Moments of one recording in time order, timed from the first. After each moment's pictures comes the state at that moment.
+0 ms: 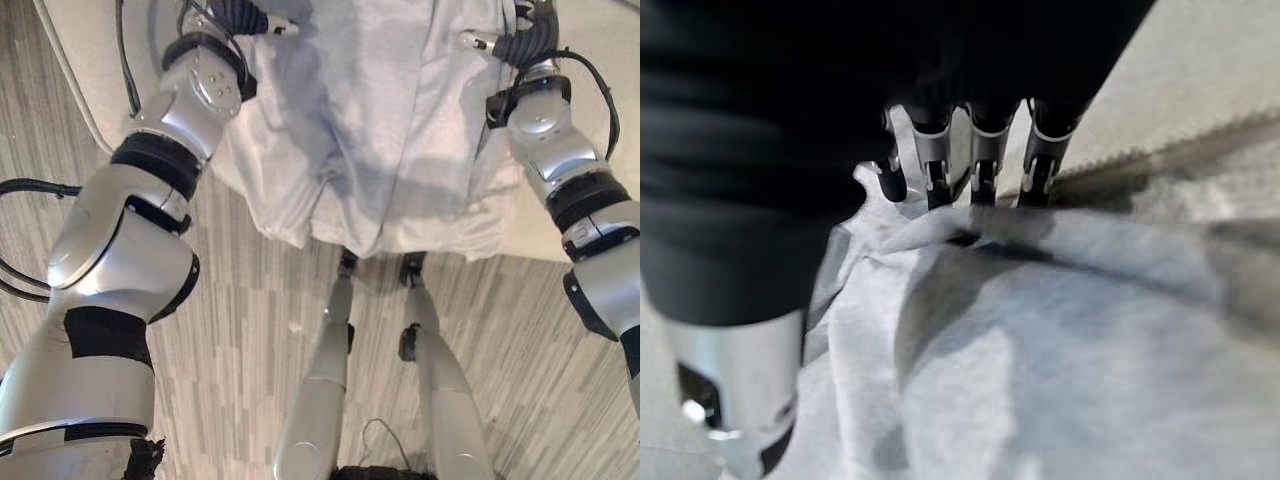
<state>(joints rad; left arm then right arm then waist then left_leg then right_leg) -1.63 0.66 -0.90 1.12 -0.06 -0.12 0.40 -1.47 -0.53 0.64 1.06 0.44 -0.12 -0.44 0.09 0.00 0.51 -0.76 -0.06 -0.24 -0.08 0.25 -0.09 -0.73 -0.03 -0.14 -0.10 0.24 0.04</state>
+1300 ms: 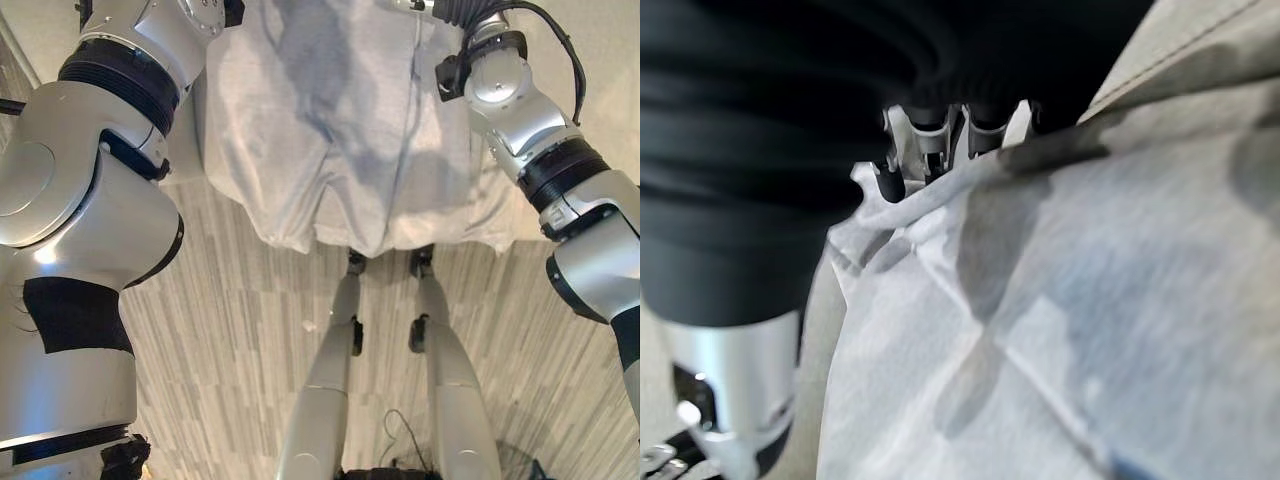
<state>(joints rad) -1.86 0.64 -1.14 1.24 -0.06 -0.10 0.26 -1.58 -0.46 0.79 0.97 0.53 -0.11 -0.41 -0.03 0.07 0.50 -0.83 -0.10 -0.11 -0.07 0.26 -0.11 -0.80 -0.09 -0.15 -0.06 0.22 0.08</state>
